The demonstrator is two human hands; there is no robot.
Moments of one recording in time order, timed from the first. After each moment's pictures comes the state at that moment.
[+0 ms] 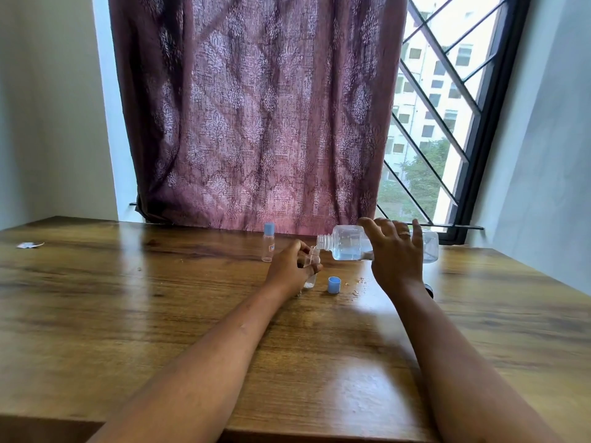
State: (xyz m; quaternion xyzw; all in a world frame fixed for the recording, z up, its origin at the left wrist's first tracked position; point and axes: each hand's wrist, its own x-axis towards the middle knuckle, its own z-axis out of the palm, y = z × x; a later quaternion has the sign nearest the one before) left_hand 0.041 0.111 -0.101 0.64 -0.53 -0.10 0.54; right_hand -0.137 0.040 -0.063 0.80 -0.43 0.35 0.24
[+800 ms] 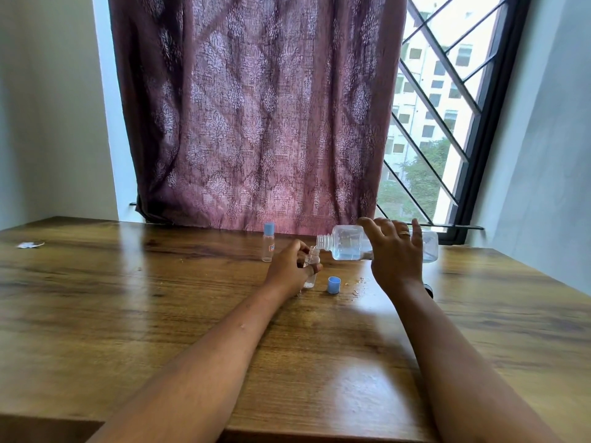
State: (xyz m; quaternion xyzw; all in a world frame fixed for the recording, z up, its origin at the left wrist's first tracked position) left_hand 0.041 0.113 -0.102 0.64 -0.54 -0.09 0.54; right_hand -0.136 0.040 -0.063 0.79 -0.43 0.36 0.24
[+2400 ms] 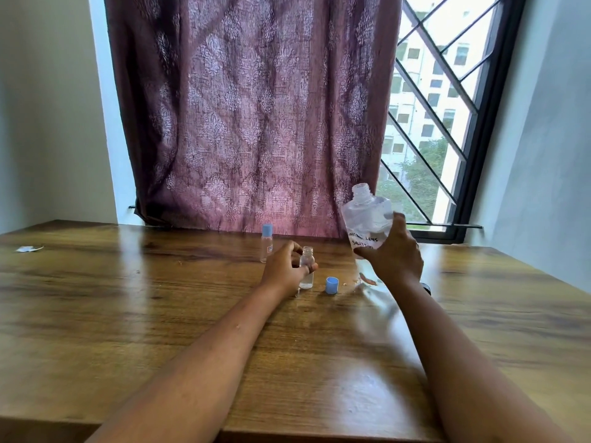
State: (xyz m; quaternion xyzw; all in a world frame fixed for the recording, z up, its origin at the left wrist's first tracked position) left_hand 0.041 0.115 -0.102 0.64 -0.51 -0.12 0.56; right_hand -0.136 0.030 -0.059 0.72 -0.46 0.51 -0.09
